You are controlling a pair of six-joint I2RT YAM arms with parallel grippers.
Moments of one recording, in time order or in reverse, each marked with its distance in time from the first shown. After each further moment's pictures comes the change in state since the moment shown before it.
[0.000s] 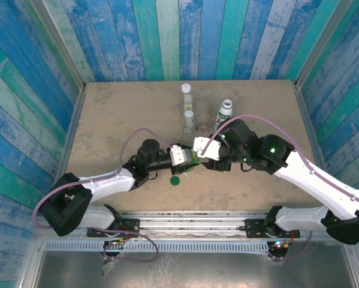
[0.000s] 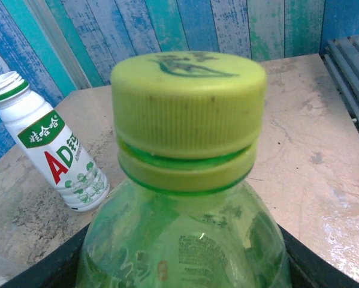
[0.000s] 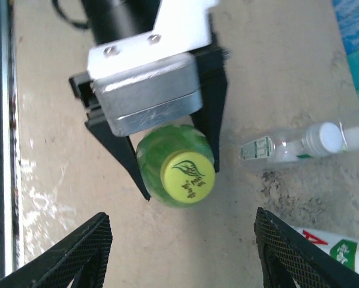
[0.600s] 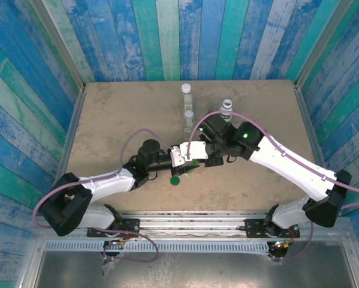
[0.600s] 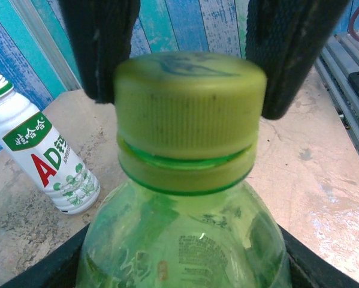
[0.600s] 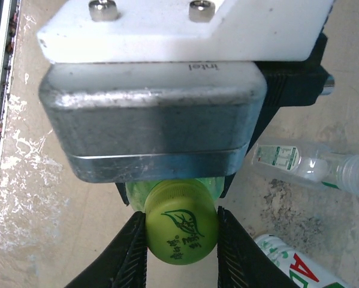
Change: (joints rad) left arm -0.001 0.000 0.000 -0.017 0.022 0.011; right arm 0.000 0.216 0.142 -0.119 -0.004 -0.202
